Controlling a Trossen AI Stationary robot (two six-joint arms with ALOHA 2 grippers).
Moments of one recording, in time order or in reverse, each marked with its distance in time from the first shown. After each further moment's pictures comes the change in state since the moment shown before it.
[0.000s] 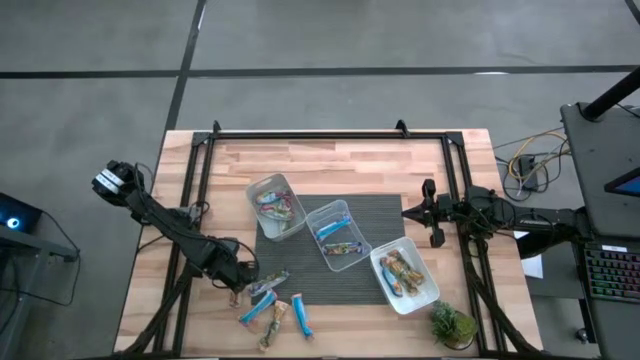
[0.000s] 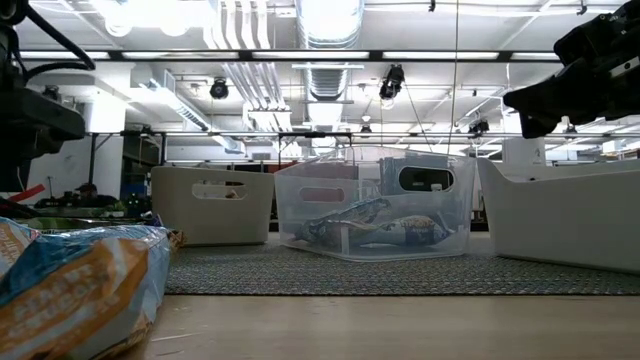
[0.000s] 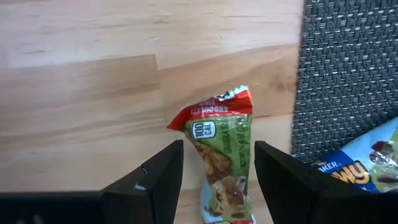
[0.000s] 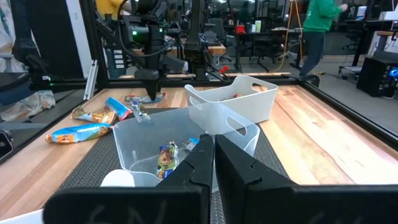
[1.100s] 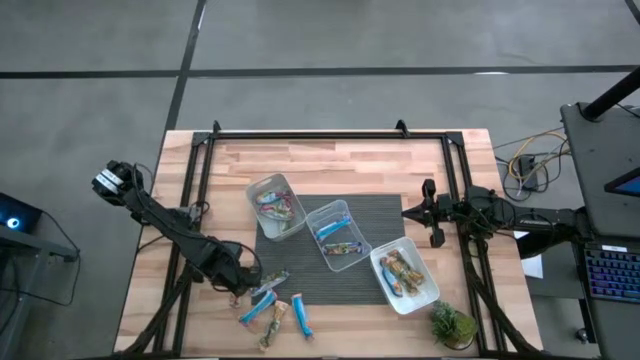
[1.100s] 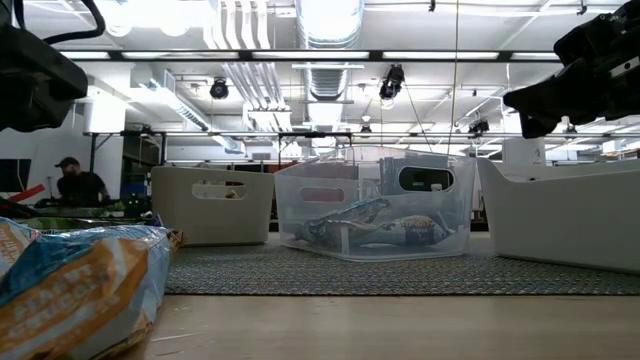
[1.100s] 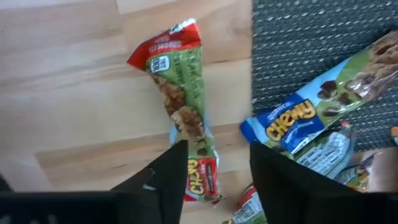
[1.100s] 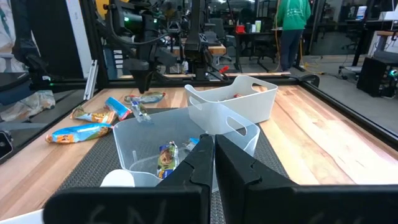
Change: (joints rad) left arm -0.003 0.000 0.109 -0.041 0.059 0.007; right arm 0.000 0.000 0.000 0.000 0.000 0.000
